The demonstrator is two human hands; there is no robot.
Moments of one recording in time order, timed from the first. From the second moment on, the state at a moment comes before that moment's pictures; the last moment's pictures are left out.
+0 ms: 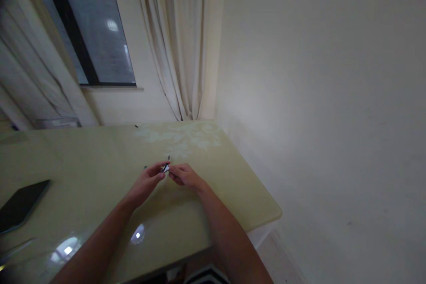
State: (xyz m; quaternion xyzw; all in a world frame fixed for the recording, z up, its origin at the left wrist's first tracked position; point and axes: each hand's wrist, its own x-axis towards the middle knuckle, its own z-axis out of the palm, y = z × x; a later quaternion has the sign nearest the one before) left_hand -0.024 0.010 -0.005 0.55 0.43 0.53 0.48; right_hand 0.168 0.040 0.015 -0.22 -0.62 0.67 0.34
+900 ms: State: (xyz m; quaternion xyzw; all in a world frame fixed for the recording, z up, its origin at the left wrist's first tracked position) left_hand 0.122 0.136 0.000 0.73 0.58 0.24 0.27; right_hand 0.240 0.099 0.003 -0.33 -0.25 0.57 0.71
